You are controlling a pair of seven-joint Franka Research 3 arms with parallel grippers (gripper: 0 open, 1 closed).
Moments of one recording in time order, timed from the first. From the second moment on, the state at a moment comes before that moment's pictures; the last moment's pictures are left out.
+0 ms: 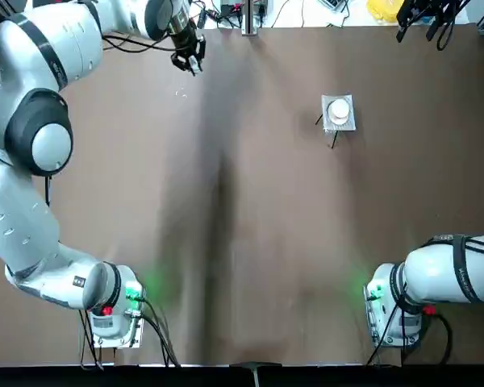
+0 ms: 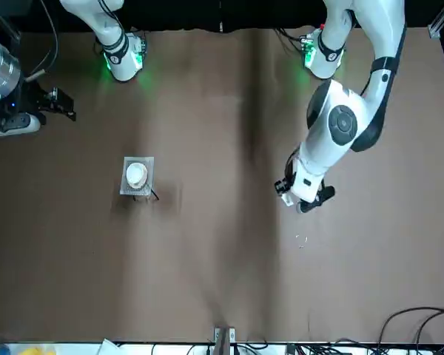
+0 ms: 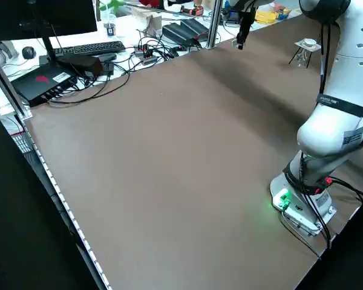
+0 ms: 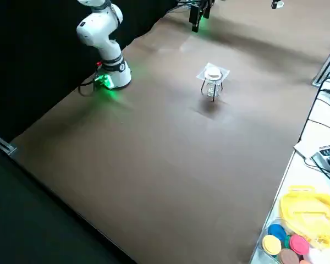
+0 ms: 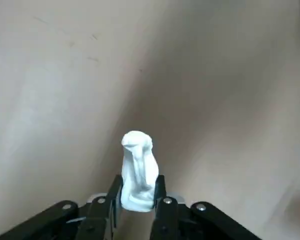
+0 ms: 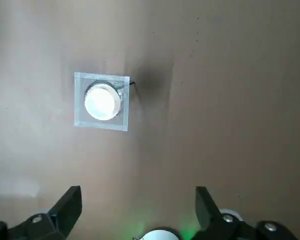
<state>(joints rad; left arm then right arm) -0.25 0.34 -0.24 -1.72 -0.11 2.16 -0.83 0.05 -0.10 0.02 -1.73 0.05 1.52 0.00</state>
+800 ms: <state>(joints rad) -0.26 0.34 -0.47 -1.60 -0.17 2.17 -1.15 0.05 -0.06 0.01 -1.72 0.06 1.60 0.00</state>
